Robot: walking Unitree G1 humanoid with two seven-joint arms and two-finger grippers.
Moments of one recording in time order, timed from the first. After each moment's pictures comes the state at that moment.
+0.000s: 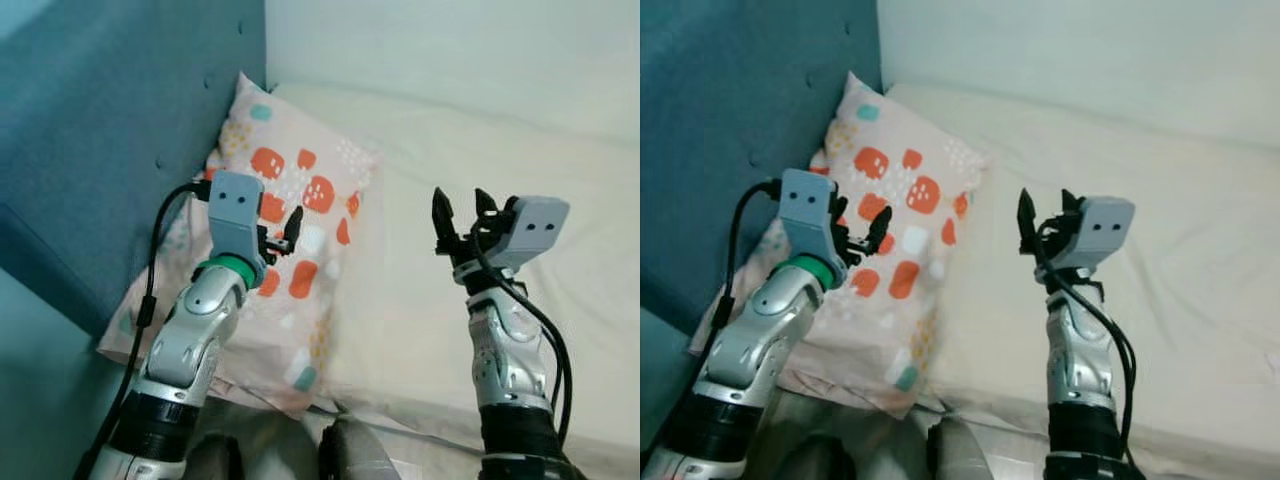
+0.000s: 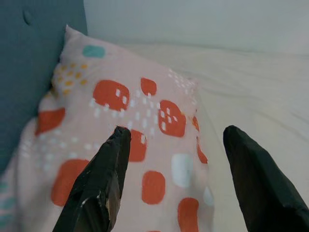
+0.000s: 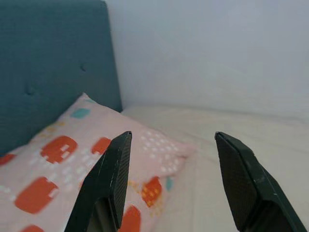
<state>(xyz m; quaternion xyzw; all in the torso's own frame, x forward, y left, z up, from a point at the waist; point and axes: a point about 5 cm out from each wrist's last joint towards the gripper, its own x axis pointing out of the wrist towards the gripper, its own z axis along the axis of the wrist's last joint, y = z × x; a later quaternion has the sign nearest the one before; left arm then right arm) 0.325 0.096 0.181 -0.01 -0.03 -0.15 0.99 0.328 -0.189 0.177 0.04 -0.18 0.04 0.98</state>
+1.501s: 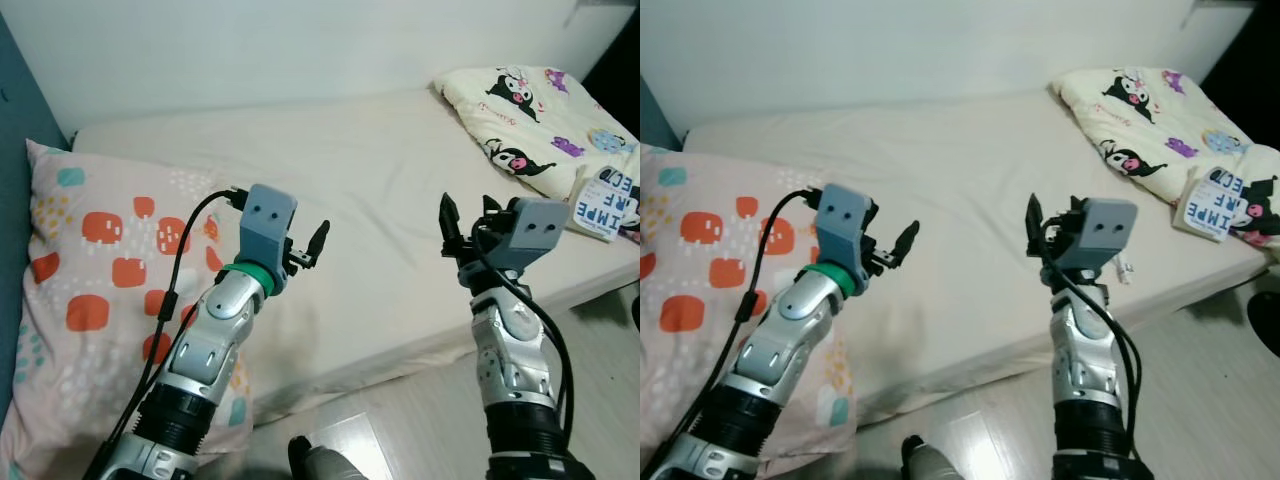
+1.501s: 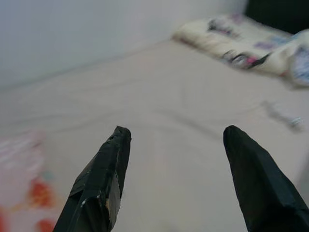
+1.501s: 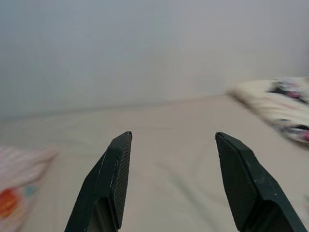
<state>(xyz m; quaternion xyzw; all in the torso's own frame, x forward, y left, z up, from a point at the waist) 0.330 0.082 0.161 0.04 -0.04 -0.20 0.98 0.332 -0.189 0.169 0.03 -0.16 0.03 0.99</state>
